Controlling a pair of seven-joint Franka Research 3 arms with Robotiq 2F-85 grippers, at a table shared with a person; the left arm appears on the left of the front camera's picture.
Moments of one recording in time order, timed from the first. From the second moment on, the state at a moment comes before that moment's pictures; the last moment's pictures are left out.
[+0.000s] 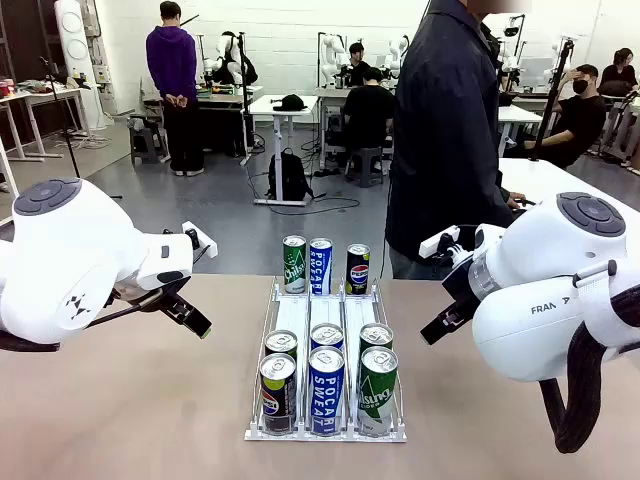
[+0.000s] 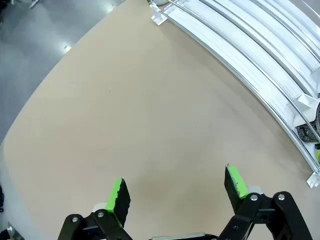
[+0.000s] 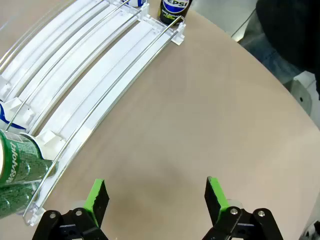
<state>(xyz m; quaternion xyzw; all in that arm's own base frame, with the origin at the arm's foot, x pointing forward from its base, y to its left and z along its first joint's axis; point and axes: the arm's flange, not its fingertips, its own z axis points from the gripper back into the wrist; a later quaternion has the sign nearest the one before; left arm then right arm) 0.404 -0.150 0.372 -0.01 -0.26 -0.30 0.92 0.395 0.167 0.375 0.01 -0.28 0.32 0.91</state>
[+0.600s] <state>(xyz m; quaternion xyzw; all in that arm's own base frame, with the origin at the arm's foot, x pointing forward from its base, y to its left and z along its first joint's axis) 0.404 -0.150 0.372 -0.01 -0.26 -0.30 0.92 0.395 0.167 0.375 0.01 -0.28 0.32 0.91</state>
